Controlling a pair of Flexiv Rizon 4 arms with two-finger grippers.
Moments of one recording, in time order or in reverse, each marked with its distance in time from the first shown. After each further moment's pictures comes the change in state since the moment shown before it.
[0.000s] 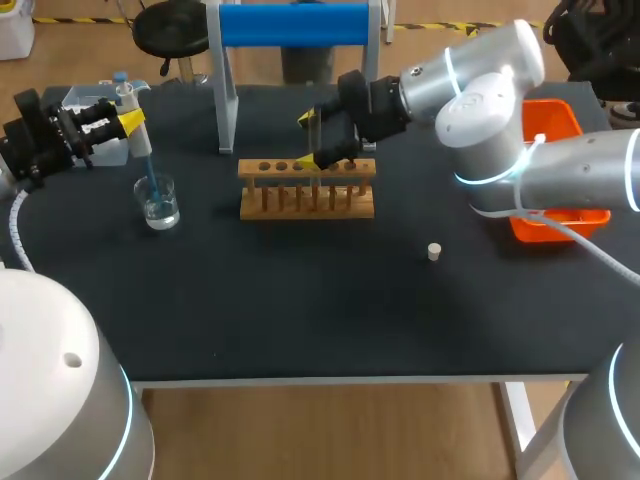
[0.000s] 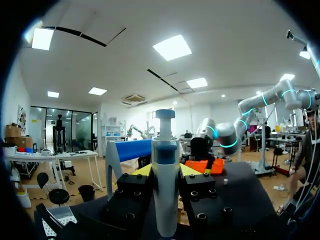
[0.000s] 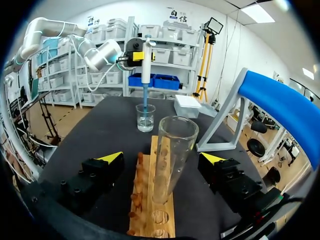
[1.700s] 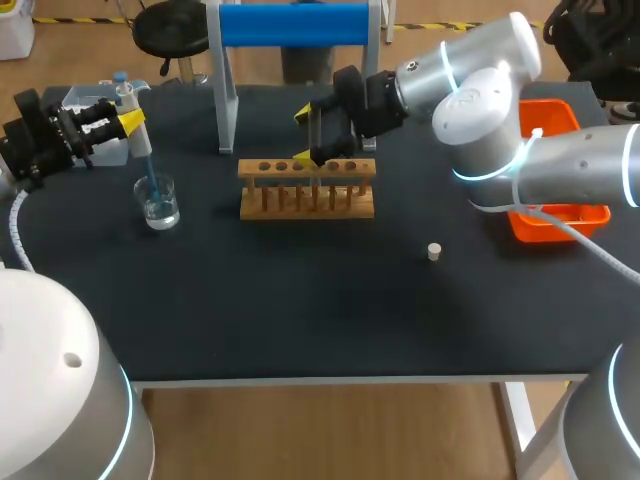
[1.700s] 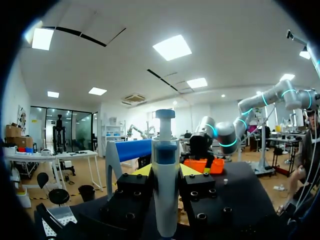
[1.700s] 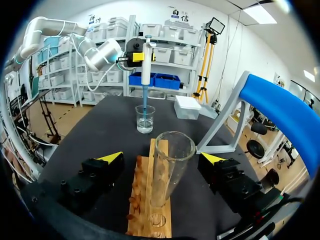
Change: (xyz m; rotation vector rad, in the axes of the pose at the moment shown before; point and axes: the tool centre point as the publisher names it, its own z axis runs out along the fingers) left arm 0.000 0.000 0.000 0.000 0.000 0.001; right arm -0.003 0.008 0.001 0.011 0.002 -0.016
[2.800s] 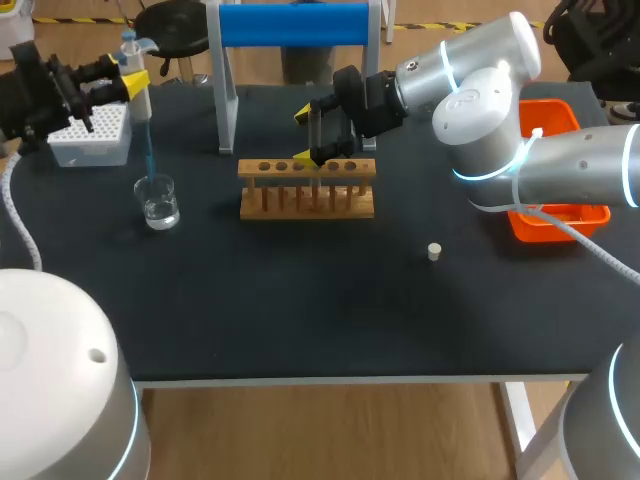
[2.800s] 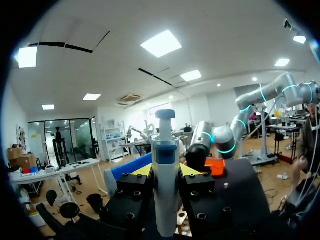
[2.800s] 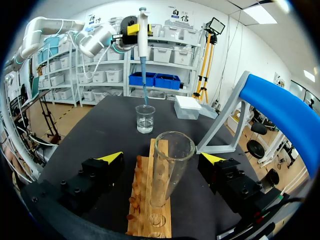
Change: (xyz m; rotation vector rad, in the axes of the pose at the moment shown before) left arm 0.028 -0.087 0.028 -0.059 0.013 0.104; right arm 0.000 0.000 0.000 0.000 0.001 0.000
